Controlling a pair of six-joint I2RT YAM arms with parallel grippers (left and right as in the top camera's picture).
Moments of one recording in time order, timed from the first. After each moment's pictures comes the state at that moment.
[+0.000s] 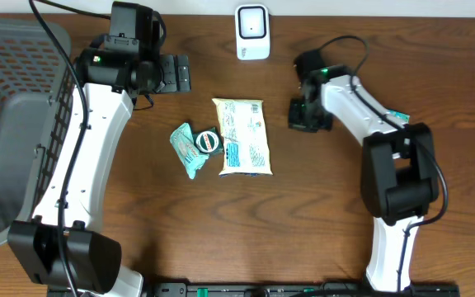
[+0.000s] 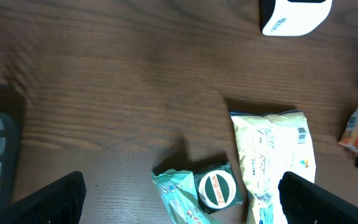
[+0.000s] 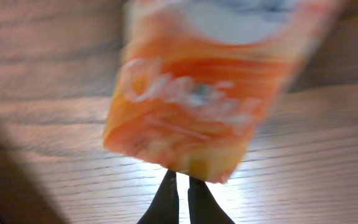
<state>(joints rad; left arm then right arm) -0.15 1.70 1.69 -1.00 0.02 -0.20 0.27 2.15 1.61 -0.93 -0.04 0.46</state>
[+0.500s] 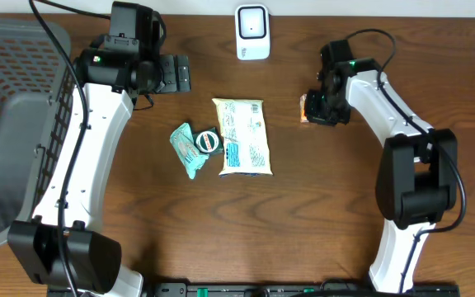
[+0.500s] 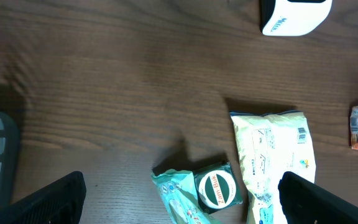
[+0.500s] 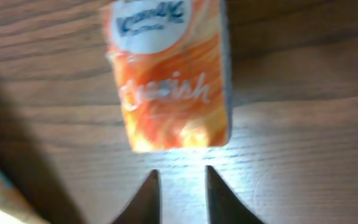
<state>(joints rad) -0.15 1.70 1.69 -1.00 0.02 -0.20 0.19 2.09 1.61 -0.94 -0.14 0.37</state>
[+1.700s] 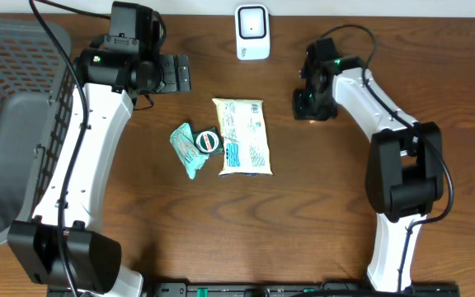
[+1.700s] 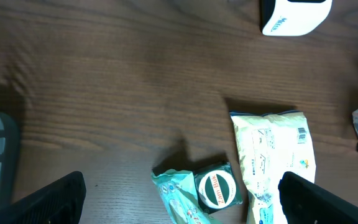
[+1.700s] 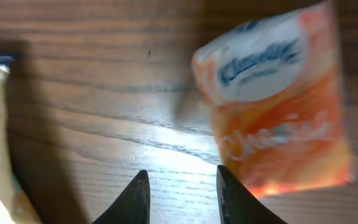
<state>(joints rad) -0.15 1.70 1.69 -1.00 0.02 -0.20 0.23 2.17 1.69 -0.92 -0.15 0.26</state>
